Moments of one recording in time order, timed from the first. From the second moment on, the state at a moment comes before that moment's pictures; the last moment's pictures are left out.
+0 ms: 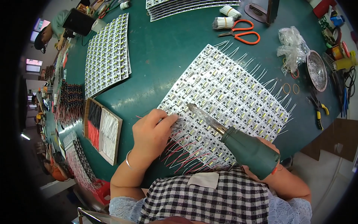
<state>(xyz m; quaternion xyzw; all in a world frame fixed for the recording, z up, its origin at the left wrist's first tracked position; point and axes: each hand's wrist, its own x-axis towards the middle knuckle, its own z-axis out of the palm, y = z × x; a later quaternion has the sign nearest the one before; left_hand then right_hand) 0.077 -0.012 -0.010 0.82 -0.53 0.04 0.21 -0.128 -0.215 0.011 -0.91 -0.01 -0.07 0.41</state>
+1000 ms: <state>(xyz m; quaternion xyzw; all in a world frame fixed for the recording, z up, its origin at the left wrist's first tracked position) 0.062 -0.018 -0.026 0.80 -0.56 0.04 0.21 -0.146 -0.208 -0.001 -0.89 0.04 -0.01 0.45</state>
